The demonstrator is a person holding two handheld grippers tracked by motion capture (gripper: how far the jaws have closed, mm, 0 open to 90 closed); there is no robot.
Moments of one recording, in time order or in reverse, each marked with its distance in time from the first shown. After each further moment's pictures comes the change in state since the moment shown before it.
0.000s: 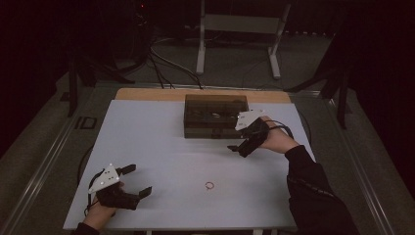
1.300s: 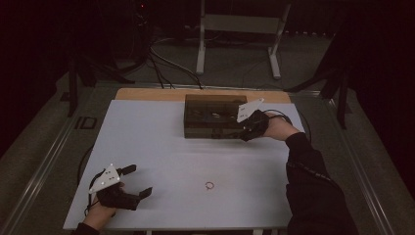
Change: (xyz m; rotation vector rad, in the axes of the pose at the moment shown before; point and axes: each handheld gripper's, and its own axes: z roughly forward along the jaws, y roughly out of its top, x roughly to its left) left arm 0.000 0.000 0.000 0.003 -0.004 0.000; right arm -0.034 -0.001 0.008 0.010 0.108 -0.075
